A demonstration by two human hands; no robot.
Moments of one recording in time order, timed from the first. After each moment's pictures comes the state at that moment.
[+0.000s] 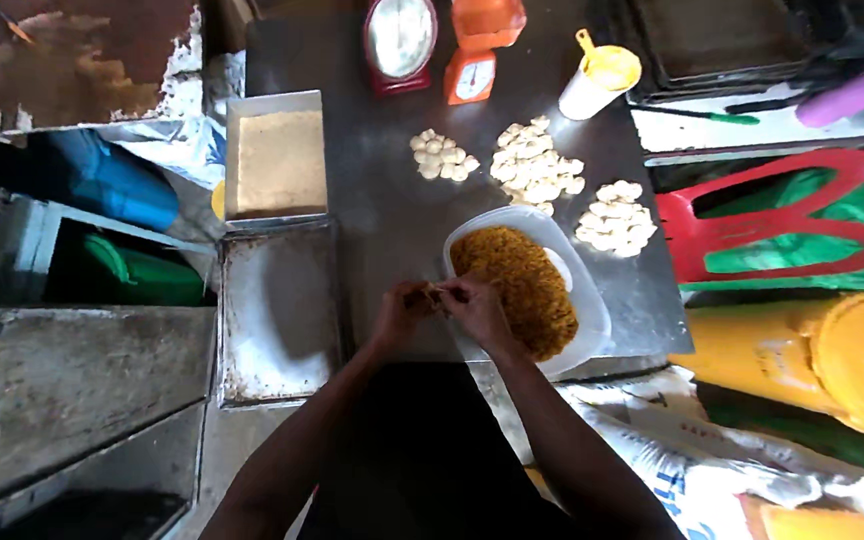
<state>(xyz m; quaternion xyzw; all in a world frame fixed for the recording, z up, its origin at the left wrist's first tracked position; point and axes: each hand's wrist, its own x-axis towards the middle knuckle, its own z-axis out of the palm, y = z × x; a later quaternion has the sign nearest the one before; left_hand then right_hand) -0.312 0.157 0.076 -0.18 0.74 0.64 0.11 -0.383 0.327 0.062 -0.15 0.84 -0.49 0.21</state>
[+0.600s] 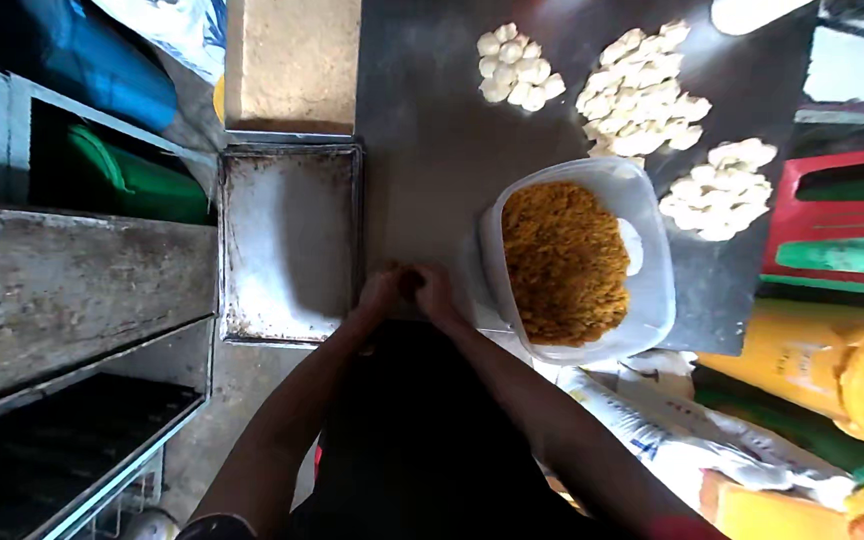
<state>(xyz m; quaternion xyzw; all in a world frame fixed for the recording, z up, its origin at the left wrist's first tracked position) -0.261 0.121 -0.079 -0.18 0.88 0.39 0.22 -0.327 0.261 -0.087 -0.17 0.85 -0.36 0.35</state>
